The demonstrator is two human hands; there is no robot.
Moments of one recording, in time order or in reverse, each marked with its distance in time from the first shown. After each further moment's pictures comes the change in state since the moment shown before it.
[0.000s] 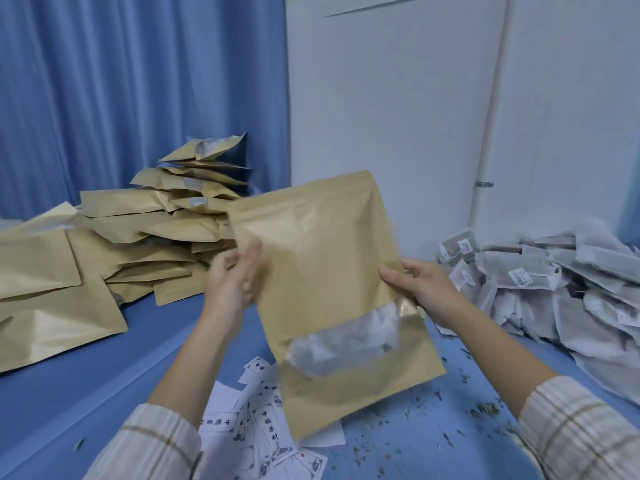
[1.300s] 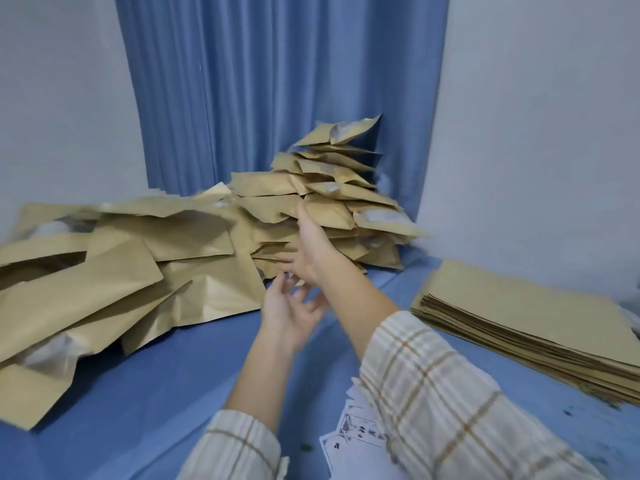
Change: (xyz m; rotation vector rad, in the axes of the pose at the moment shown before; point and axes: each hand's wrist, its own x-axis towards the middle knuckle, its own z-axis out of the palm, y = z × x) left_hand 0.040 -0.007 -0.157 -0.620 0.225 -0.309; right_hand 0.113 -0.051 0.406 0.491 -0.371 0.469
